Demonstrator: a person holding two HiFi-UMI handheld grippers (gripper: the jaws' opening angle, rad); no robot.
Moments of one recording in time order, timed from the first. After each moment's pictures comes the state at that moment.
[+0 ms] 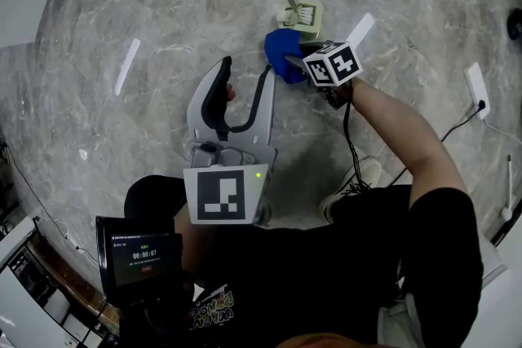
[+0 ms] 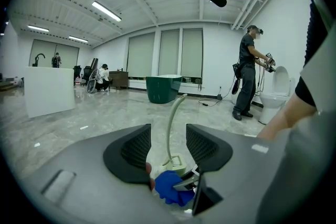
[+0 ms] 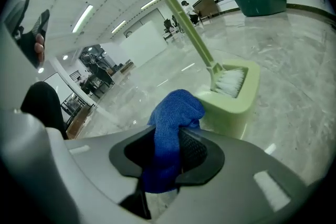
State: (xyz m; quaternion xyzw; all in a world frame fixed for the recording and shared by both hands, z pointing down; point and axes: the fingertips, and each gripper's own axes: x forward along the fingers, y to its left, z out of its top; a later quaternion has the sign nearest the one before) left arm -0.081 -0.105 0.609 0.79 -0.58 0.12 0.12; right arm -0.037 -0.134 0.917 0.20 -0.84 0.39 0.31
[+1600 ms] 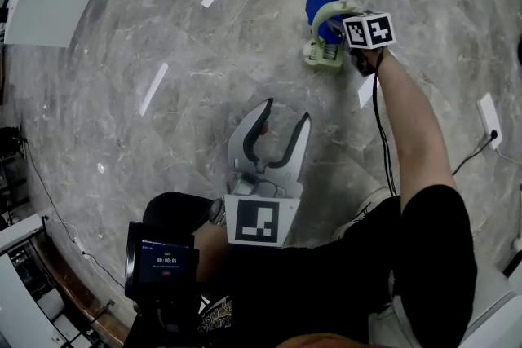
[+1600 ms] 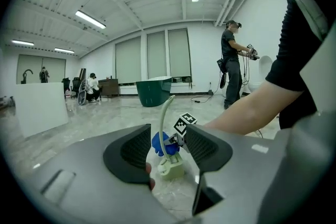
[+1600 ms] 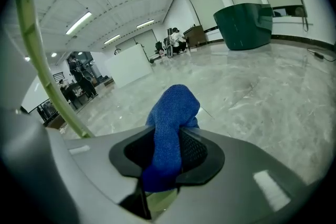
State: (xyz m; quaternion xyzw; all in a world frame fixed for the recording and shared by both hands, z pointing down) left arm -0.049 -0.069 0.607 0.82 -0.54 0.15 0.05; right arm 0.014 -0.320 0.869 0.33 -0.86 0.31 0.23
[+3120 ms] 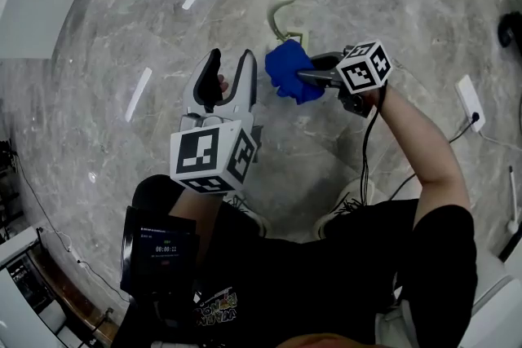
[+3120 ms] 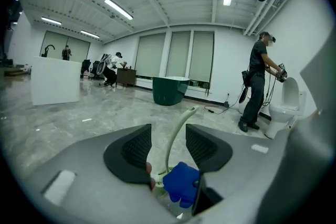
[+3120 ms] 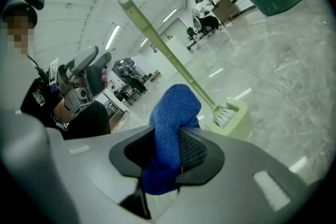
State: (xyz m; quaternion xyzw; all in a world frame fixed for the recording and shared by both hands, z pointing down) left arm -0.081 -0.149 0.594 0.77 -0.61 0.08 0.16; right arm 0.012 -0.145 0.804 0.06 -0.89 0.40 0.20
